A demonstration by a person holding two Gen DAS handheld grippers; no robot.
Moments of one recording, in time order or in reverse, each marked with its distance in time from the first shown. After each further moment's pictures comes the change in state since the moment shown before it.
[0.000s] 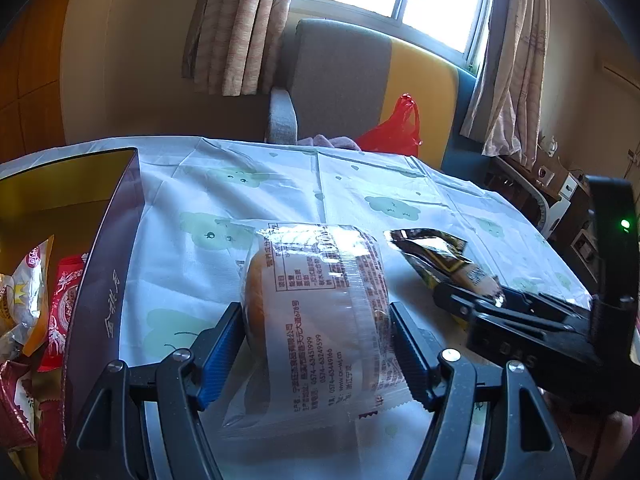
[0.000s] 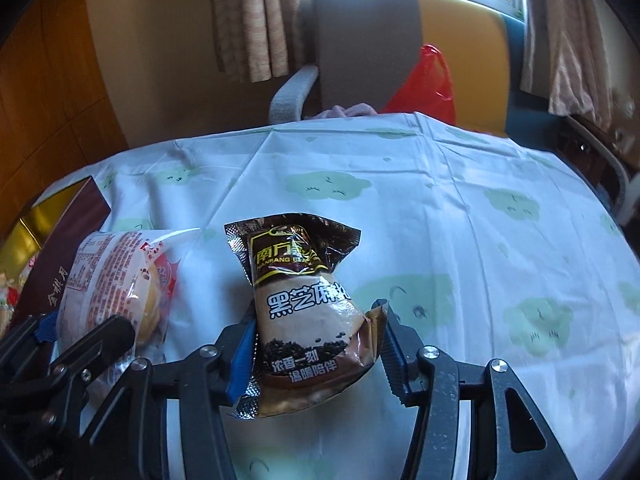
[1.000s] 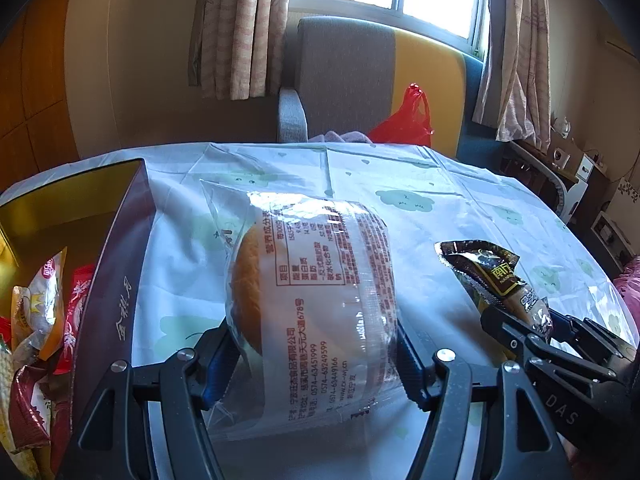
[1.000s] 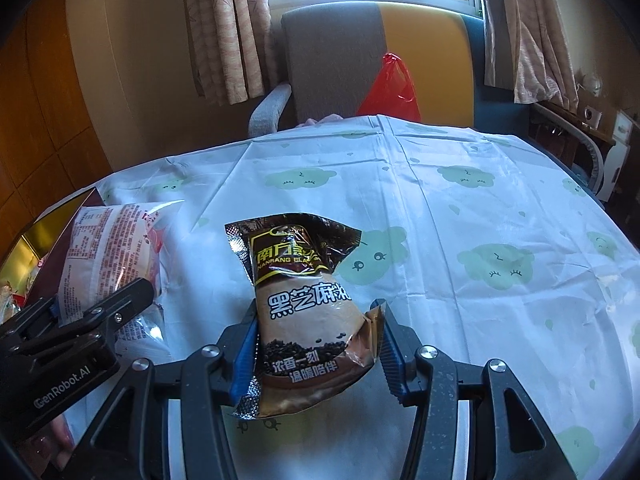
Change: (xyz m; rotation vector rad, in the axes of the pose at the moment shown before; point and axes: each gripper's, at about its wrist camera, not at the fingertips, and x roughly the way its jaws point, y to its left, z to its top) left arm 0.000 -0.009 -0.002 0.062 -0.004 0.091; right arm -0.032 -0.005 -0.034 0.075 -0.071 -0.050
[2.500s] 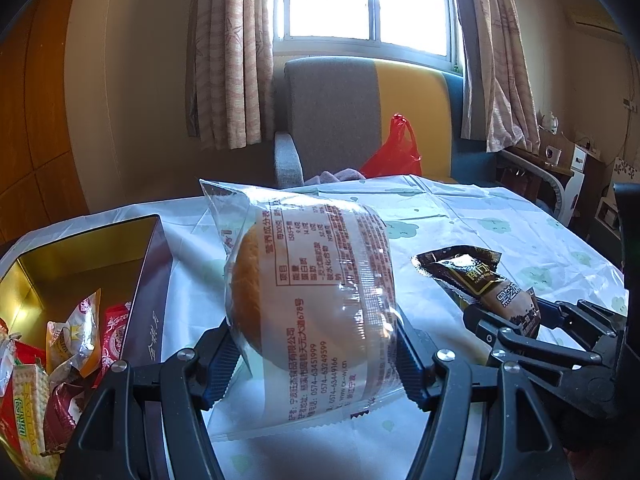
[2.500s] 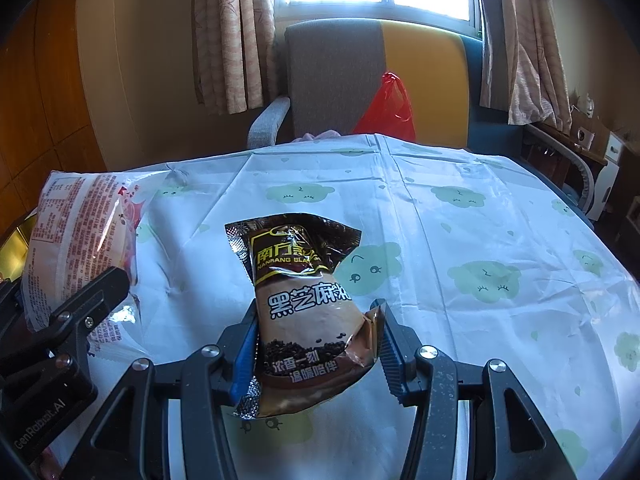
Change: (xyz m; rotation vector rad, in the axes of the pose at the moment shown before) left arm -0.033 -0.017 -0.004 0.099 -0.141 0.048; right arm -0.009 0.008 -0.002 -0.048 -0.056 -0.045
